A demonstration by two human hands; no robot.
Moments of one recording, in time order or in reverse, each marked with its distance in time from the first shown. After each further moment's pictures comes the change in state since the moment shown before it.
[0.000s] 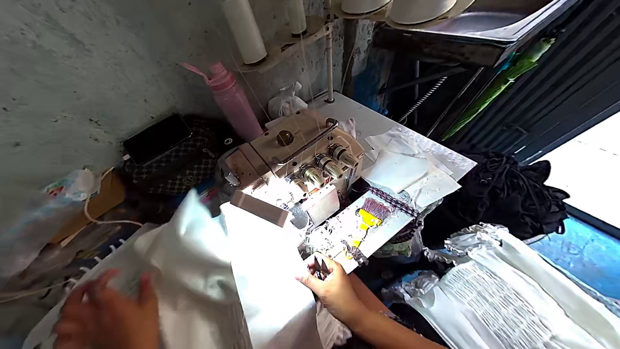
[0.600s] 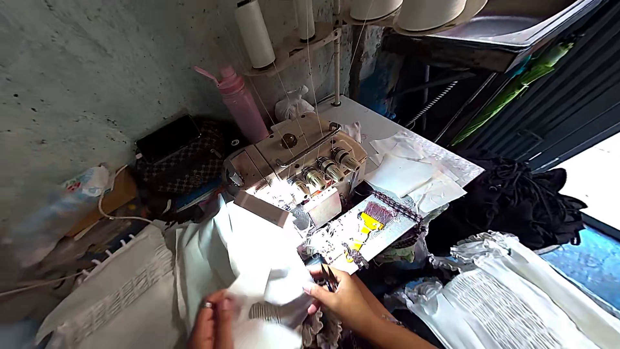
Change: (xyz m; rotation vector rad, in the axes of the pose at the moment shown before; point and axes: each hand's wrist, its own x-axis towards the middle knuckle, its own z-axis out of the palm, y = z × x) left_hand -0.071 0.117 -0.035 -0.677 -0.492 -0.189; right_hand -0.013 -0.019 -0.017 0.128 -0.164 0.207
